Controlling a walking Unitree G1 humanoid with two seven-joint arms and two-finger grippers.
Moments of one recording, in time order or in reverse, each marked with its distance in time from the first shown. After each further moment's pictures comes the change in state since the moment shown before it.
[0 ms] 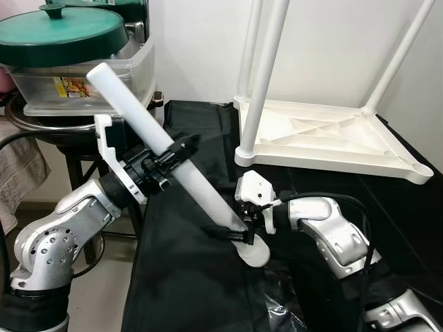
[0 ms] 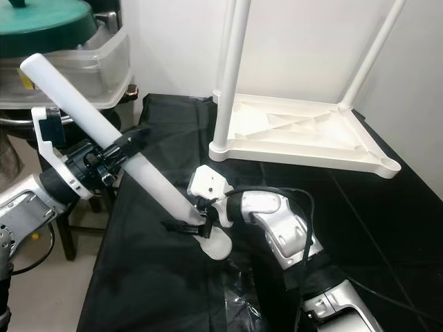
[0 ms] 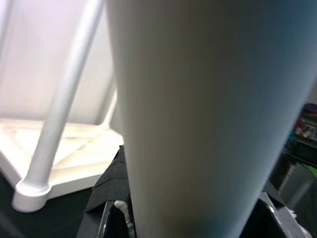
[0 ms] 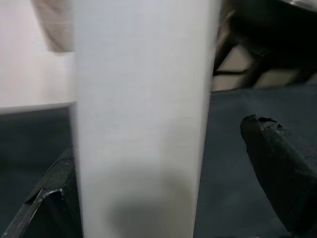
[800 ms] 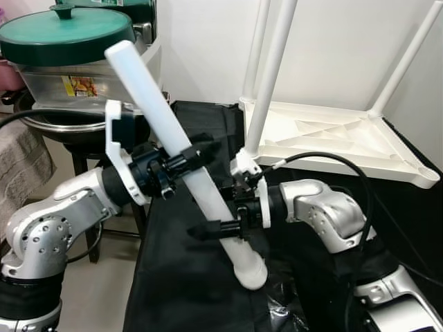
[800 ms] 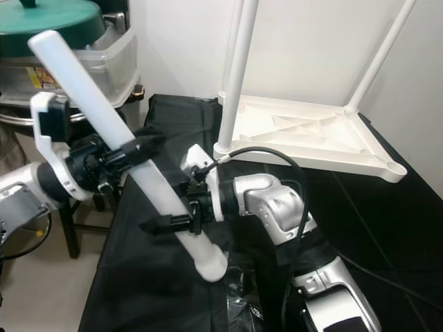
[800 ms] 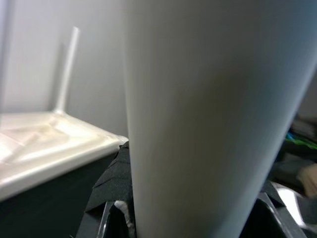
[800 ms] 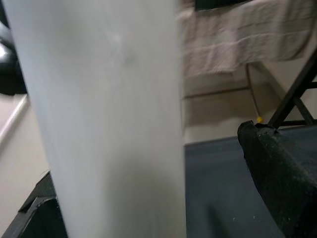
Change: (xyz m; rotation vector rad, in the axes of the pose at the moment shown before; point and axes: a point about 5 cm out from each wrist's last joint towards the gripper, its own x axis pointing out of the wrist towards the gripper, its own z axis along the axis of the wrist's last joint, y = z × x) left arm 0.010 -0.015 -0.003 -0.008 0.141 -0.225; right arm 0.010 0.009 0.035 0.165 -0.034 0.287
